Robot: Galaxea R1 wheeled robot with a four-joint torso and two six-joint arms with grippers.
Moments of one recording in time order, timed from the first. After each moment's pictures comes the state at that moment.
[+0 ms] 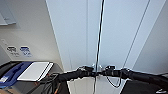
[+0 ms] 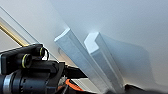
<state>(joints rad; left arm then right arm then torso) 0.40 3.05 -2.16 0.12 0.23 -0.19 -0.39 2.58 -1.68 -0.27 -0.19 0.45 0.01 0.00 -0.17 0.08</state>
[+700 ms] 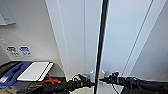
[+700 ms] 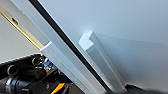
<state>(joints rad) 0.55 2.74 -1.69 0.22 0.04 -0.16 -0.50 2.44 -1.47 -0.34 -0.08 0.43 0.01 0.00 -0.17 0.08</state>
